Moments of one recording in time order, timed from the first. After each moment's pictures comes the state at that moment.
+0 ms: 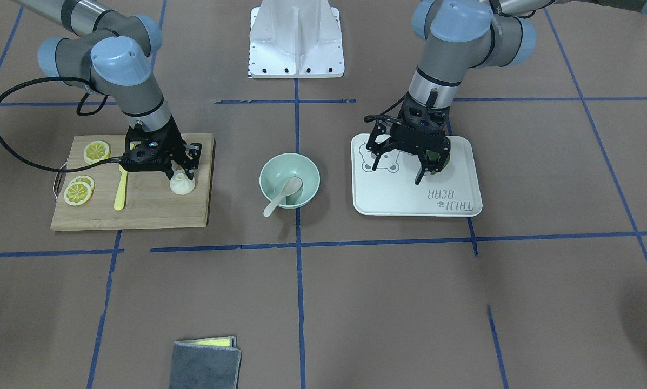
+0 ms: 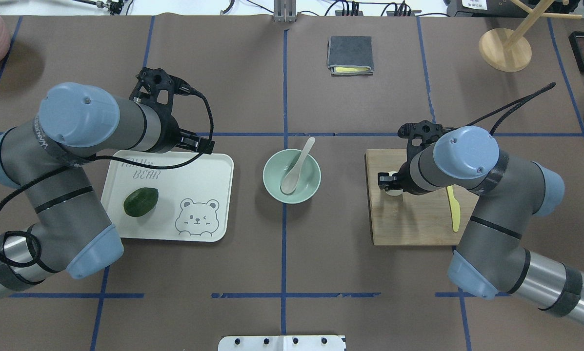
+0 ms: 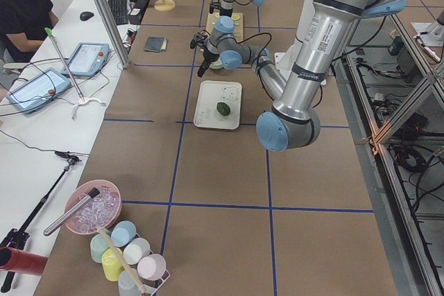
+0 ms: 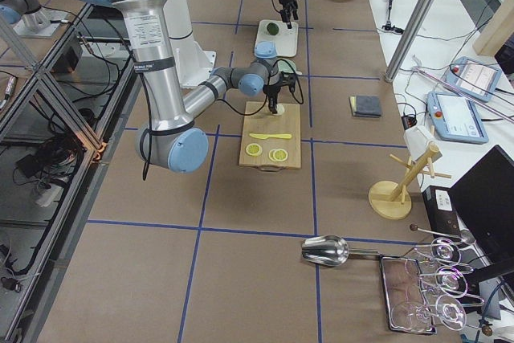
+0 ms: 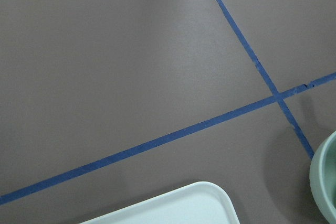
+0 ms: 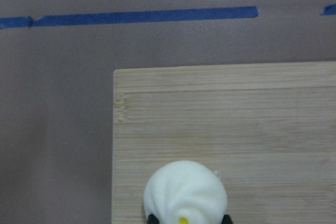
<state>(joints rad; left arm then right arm) -0.65 -2.01 -1.85 -1.88 -1.75 -0.83 0.58 -1.28 1.81 -1.30 1.82 1.20</state>
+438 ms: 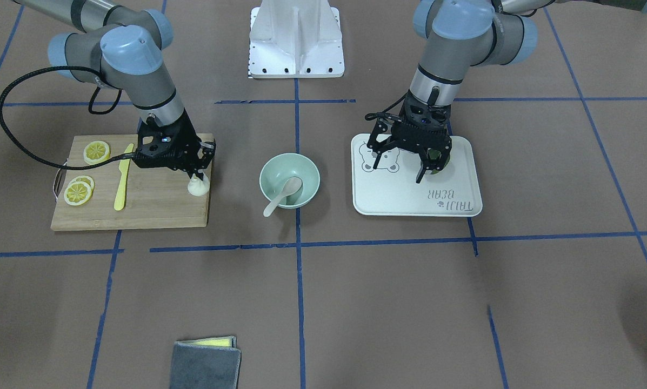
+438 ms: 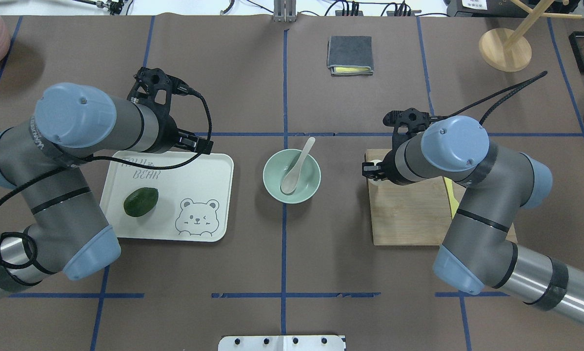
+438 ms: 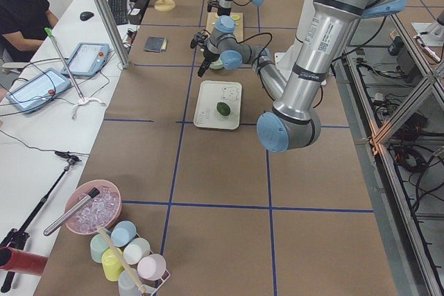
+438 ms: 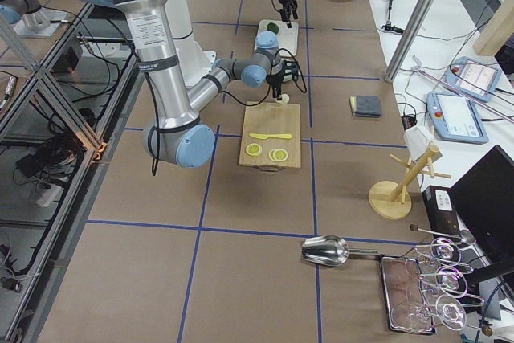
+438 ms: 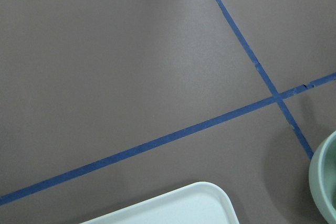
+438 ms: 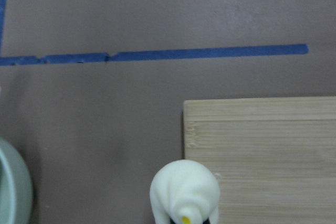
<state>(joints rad) -0.65 -1.99 -1.87 -1.88 -1.75 -0.82 0.59 -1.20 1.82 -1.31 1.80 1.22</state>
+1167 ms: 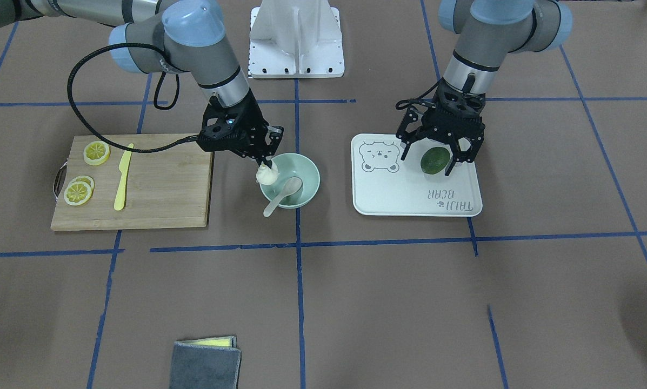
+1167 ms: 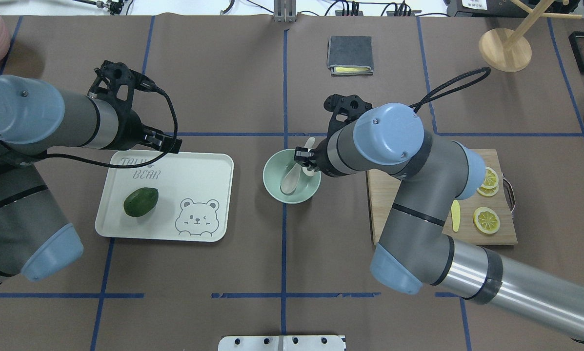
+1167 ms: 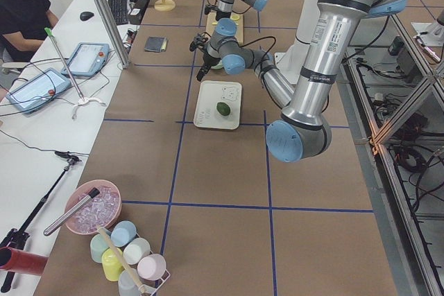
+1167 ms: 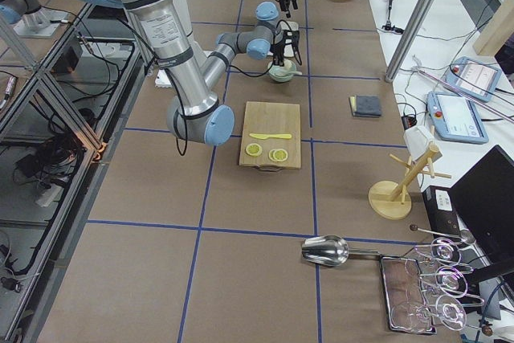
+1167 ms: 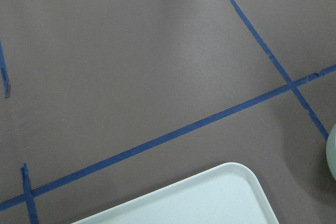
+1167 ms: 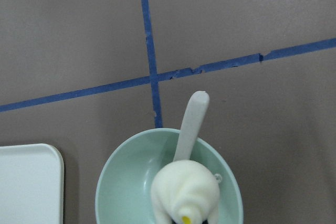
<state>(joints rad) -0.71 -1.89 -1.95 -1.89 -1.79 -0.74 0.52 -0.97 1.74 -1.30 1.77 1.44</state>
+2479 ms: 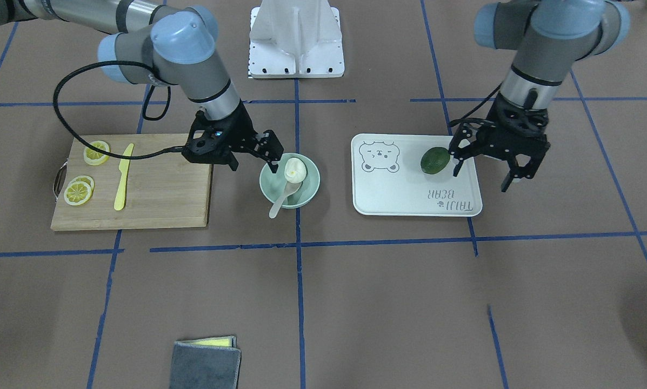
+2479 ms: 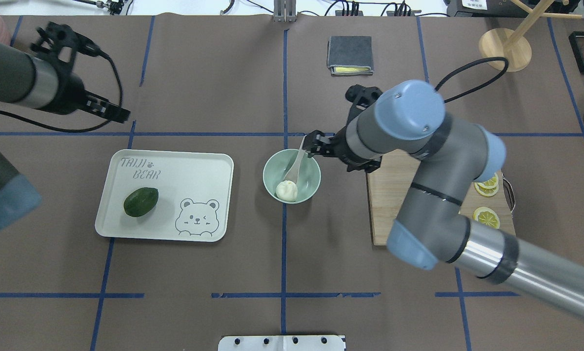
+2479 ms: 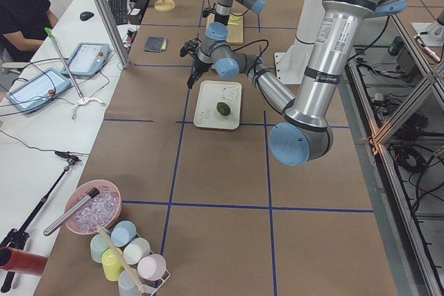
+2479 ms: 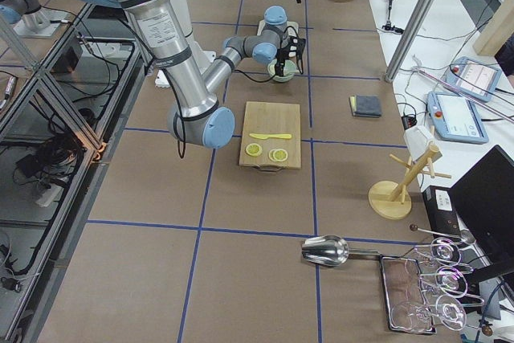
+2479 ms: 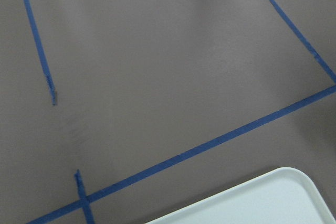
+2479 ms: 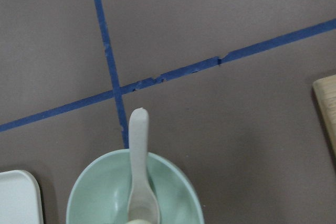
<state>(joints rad) -0.97 -1.82 -1.92 -1.86 -1.99 -0.51 0.65 -1.07 1.78 -1.30 1.97 1.49</state>
